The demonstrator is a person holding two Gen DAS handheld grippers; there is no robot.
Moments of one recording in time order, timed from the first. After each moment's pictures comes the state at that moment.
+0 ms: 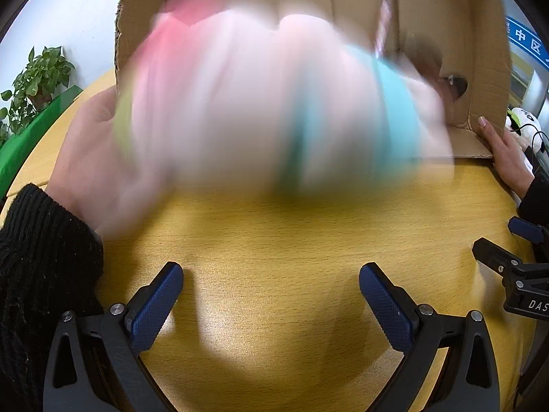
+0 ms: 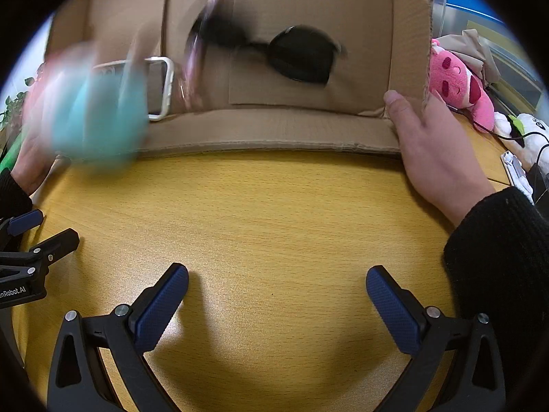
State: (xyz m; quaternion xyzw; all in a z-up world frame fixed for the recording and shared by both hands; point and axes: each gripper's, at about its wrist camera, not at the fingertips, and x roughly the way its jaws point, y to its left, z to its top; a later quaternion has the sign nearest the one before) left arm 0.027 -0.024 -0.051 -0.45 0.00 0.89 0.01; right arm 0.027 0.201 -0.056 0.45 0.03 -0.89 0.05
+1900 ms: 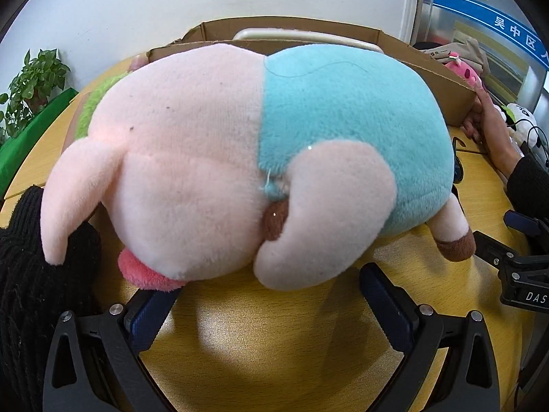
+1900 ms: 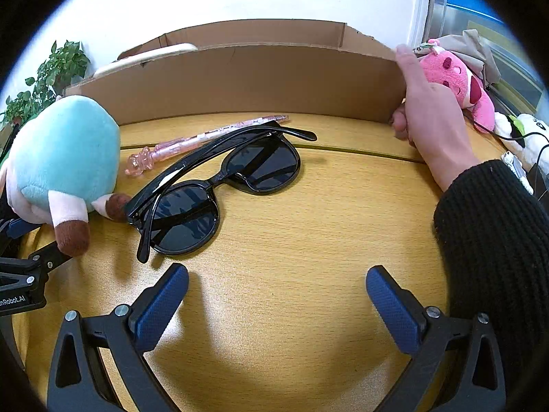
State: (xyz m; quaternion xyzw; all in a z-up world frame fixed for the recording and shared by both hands) left arm 0.025 -0.018 -0.051 -0.45 0.00 0.89 0.02; right arm 0.033 0.202 -0.057 0.46 0.03 -0.89 0.05
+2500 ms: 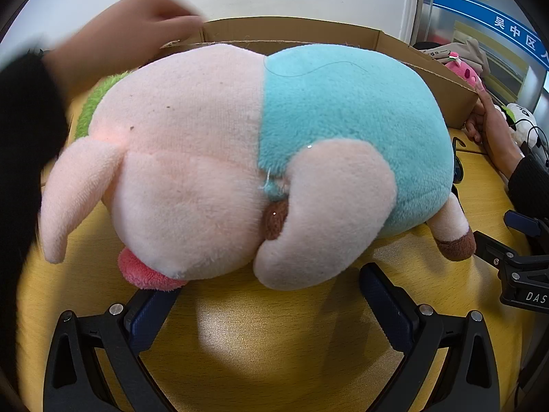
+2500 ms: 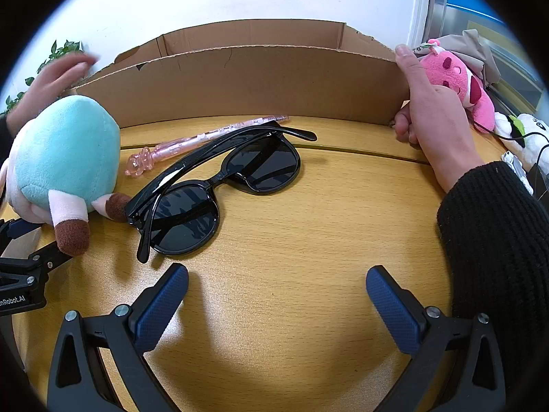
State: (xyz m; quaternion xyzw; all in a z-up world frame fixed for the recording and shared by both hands) left arm 0.025 -0.017 -0.051 -0.45 0.00 0.89 0.02; right arm 0.034 0.204 -0.056 0.46 0.03 -0.89 0.05
